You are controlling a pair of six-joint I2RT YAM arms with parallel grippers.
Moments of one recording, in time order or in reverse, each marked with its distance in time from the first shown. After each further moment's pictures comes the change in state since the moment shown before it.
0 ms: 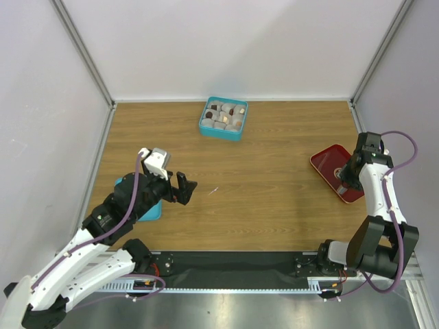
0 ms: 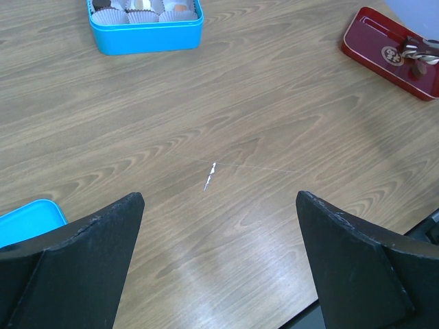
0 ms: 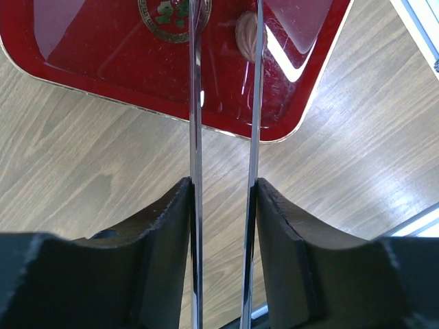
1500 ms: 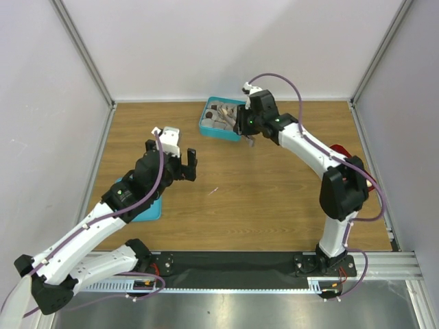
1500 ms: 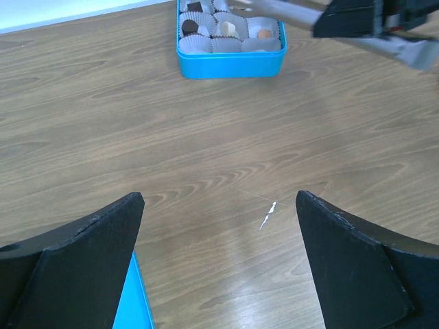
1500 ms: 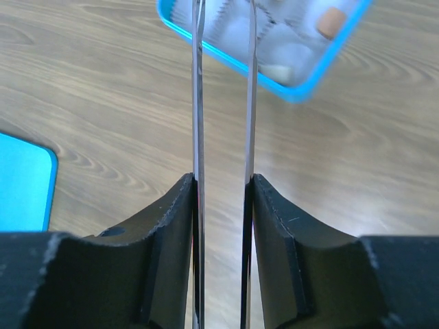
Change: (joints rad) left arm 0.003 0.276 0.163 0.056 -0.257 0.063; right arm 0.801 0.564 0.607 0.437 -0.245 -0.096
